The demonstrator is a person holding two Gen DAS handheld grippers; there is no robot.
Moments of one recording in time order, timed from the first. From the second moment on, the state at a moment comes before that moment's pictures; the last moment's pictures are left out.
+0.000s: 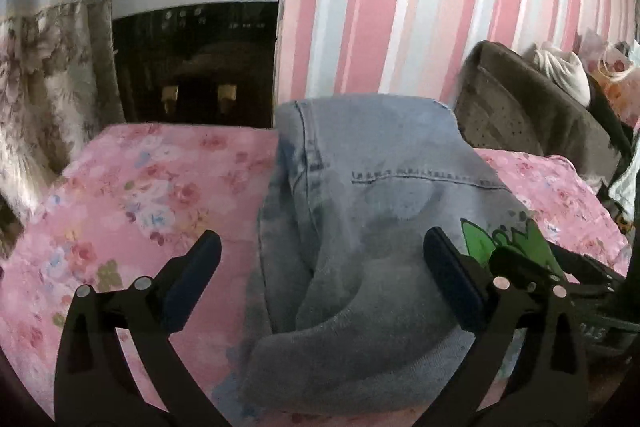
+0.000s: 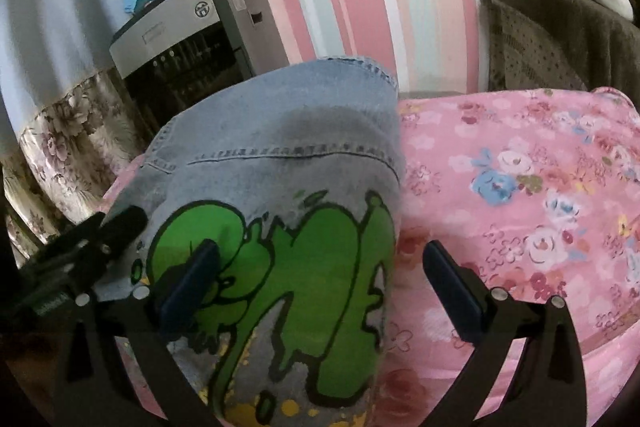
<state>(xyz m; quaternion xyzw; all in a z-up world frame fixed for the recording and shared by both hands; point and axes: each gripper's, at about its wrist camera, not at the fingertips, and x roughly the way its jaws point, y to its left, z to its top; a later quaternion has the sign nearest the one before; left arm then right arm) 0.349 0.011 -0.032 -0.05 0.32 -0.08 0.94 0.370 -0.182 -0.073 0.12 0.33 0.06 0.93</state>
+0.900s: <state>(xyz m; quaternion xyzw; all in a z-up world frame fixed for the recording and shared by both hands) 0.351 -0.045 -0.002 -0.03 0.30 -0.15 0.94 0.355 -0.220 -0.027 0.08 0.27 0.07 0.96</state>
